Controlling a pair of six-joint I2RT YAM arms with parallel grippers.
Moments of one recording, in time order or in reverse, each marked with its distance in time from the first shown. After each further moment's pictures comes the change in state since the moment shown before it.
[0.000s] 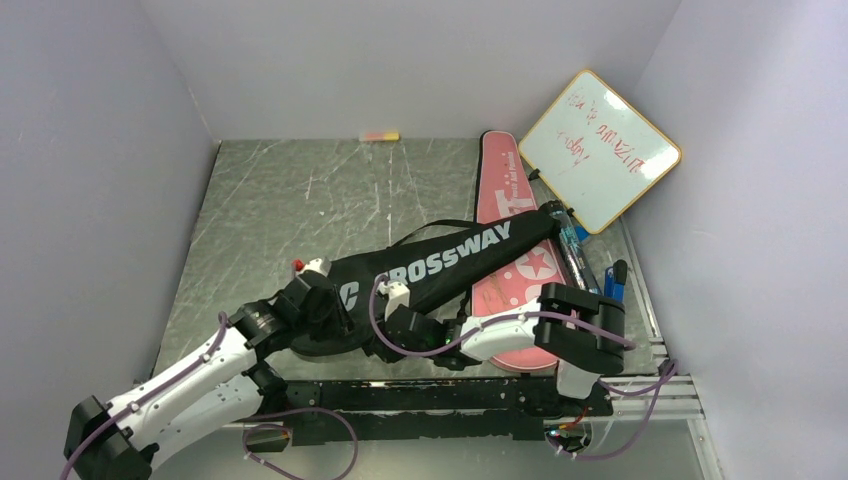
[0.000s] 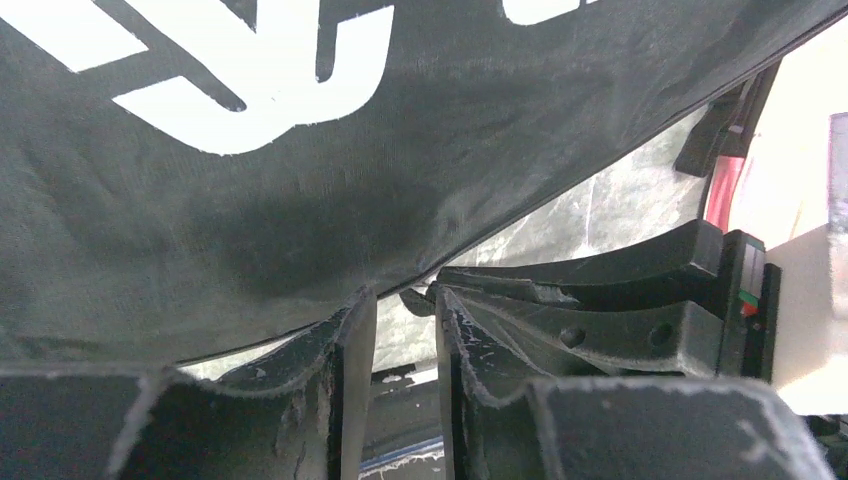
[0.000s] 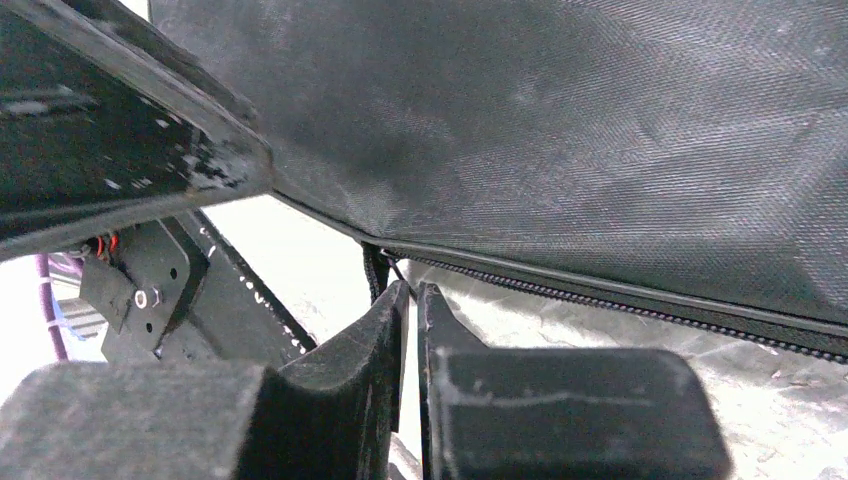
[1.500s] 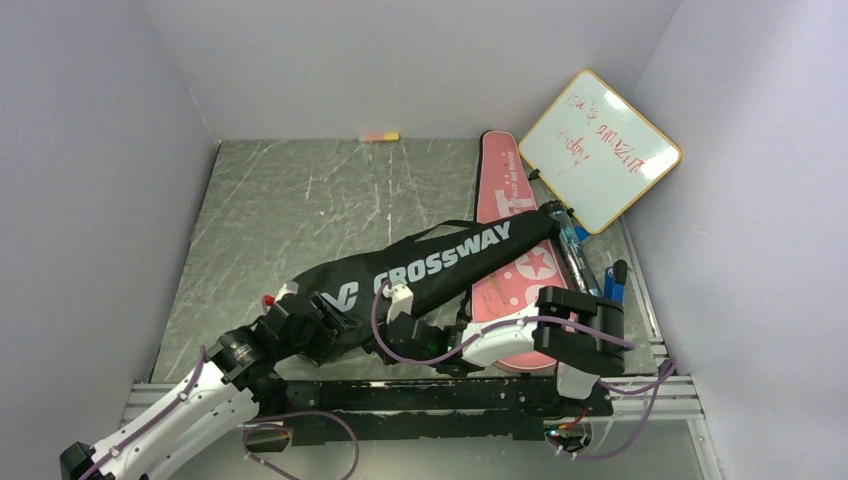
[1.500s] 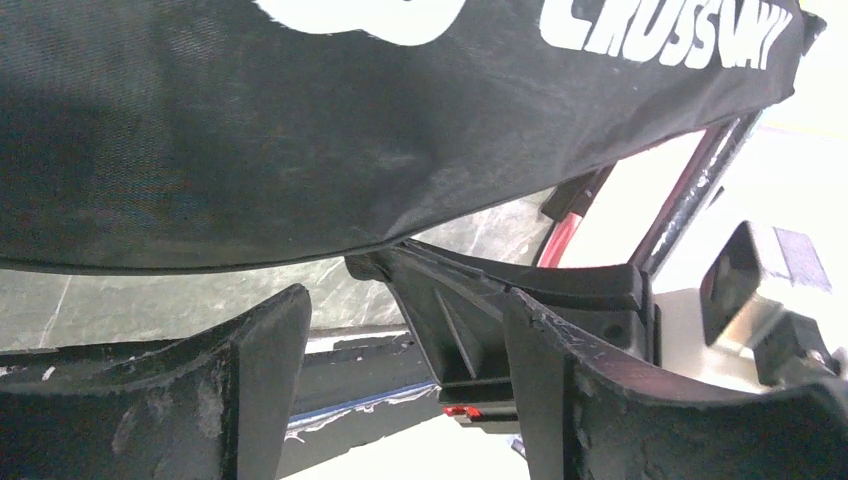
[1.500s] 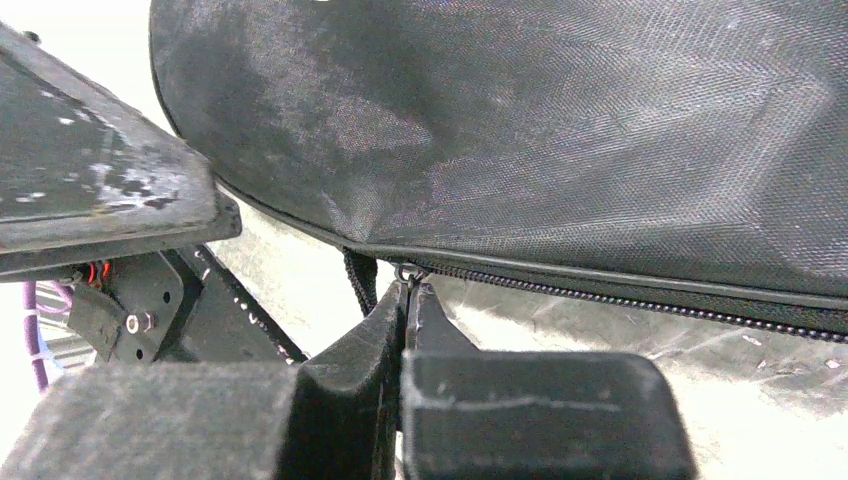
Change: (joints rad) left arm 0.000 -0.294 -0.144 -0.045 0.035 -0.521; right arm 0.031 0.004 -0.033 0.079 0.107 0.002
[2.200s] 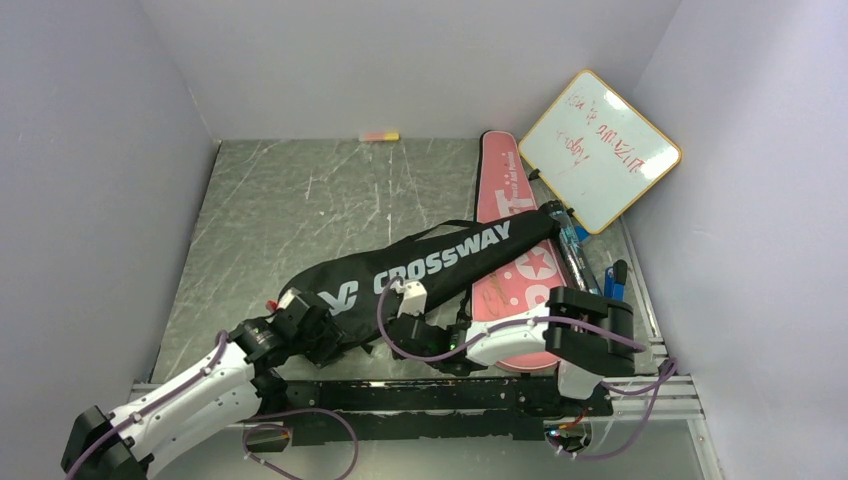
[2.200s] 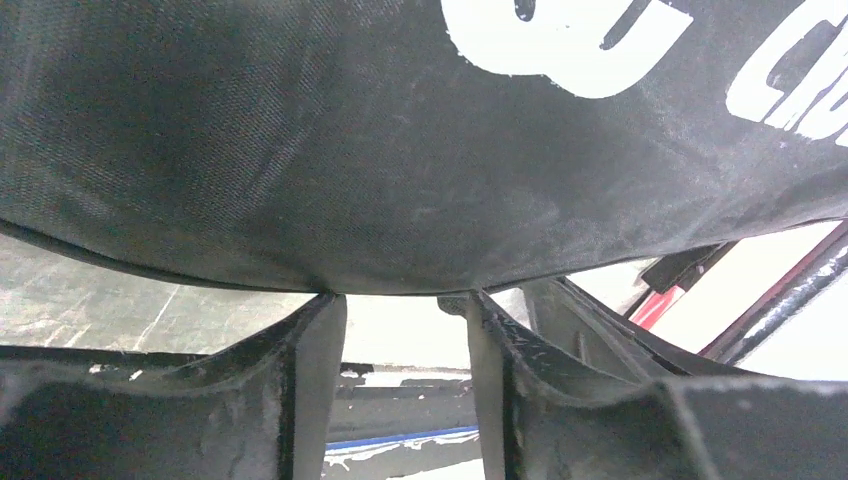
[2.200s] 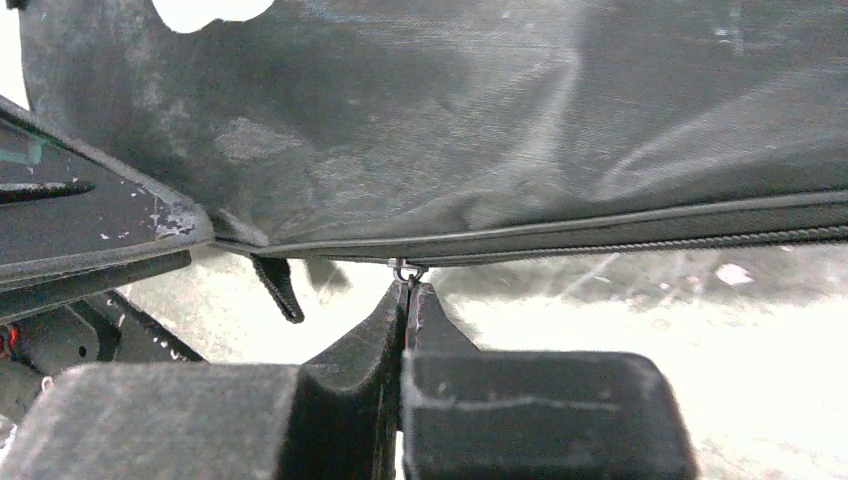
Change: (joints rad) left arm 0.000 0.227 -0.018 0.002 -0.028 -0.064; right arm 0.000 -0.035 0.003 -0.156 0.142 0.071
